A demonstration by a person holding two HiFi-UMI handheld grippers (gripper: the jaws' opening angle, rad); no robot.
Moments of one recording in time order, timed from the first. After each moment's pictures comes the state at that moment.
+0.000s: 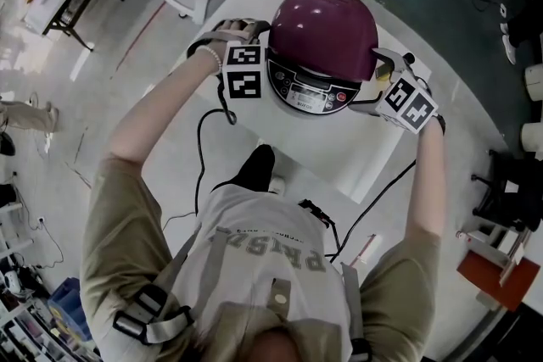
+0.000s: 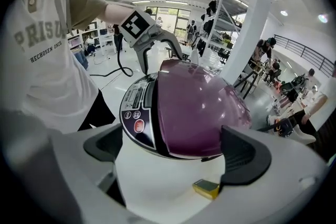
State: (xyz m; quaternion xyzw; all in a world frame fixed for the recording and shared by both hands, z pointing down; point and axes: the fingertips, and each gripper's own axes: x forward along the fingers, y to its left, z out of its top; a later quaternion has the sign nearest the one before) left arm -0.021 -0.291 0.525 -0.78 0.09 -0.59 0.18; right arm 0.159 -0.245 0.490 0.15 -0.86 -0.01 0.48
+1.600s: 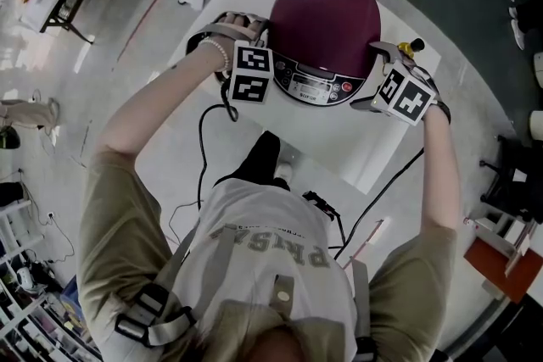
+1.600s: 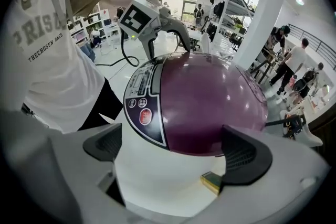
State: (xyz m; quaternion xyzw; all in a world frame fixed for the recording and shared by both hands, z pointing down) left arm -0.038 -0.284 0.564 -0.70 0.01 -0.68 0.23; right arm 0.155 -0.227 0.522 0.09 -0.83 0.03 0.55
